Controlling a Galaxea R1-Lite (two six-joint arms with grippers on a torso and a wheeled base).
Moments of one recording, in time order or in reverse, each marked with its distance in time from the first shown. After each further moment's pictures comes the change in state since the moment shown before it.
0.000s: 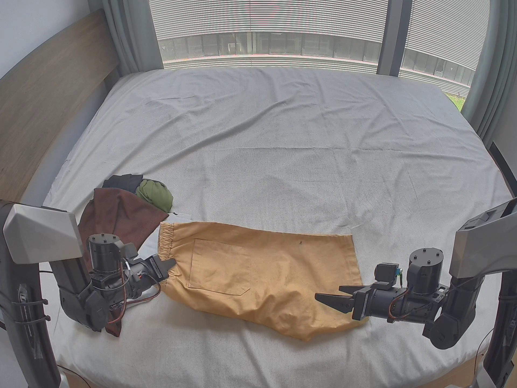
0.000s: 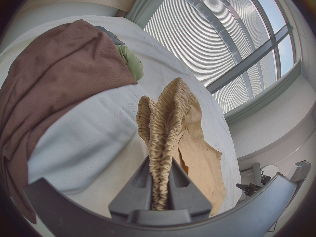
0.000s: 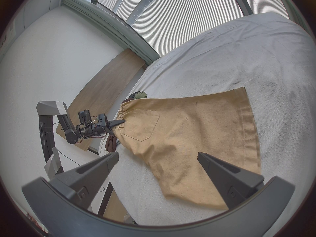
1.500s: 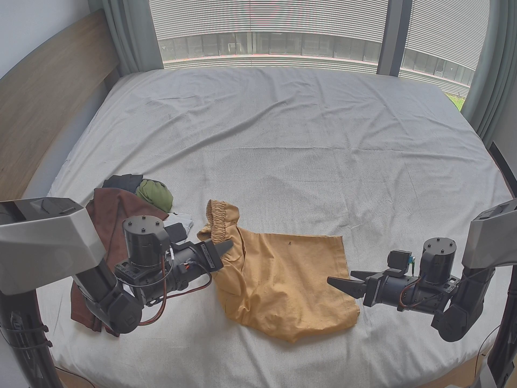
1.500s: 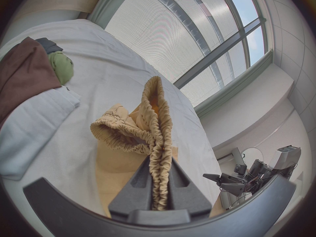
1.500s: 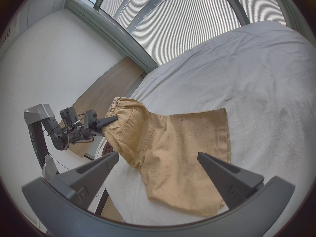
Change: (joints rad) left arm -0.320 -0.120 -0.139 0.074 0.071 -0.032; right arm -0.065 -0.059 -0.001 0.000 0.000 -0.017
